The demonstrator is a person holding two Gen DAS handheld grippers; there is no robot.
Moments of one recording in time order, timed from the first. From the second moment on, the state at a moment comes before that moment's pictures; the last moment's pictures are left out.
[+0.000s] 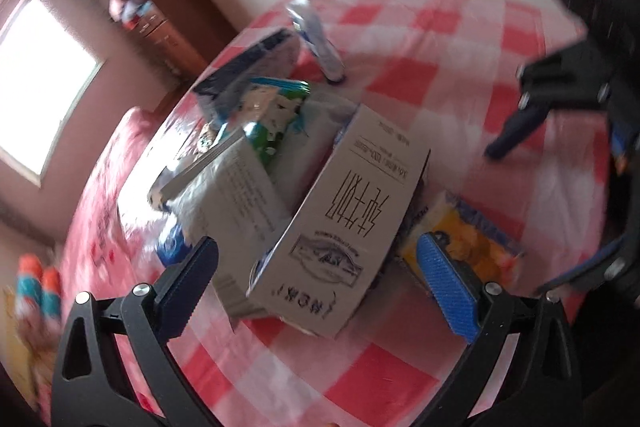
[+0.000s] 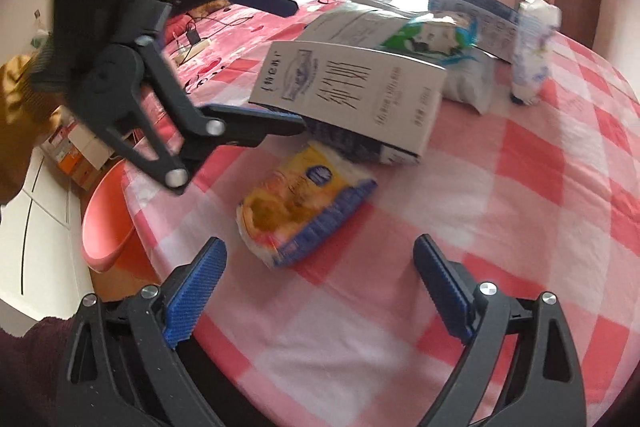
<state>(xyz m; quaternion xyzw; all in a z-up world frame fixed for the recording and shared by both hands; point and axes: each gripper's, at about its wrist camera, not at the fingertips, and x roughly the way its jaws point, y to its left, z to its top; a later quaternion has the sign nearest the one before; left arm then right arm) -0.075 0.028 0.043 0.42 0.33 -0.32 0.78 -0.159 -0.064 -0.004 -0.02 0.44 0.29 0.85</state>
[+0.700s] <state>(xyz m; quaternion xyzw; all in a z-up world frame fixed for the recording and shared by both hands) -0.062 0.017 0.031 0.32 0.38 -0.25 0.83 -0.160 -0.083 -0.002 0.00 0.43 0.28 0.86</state>
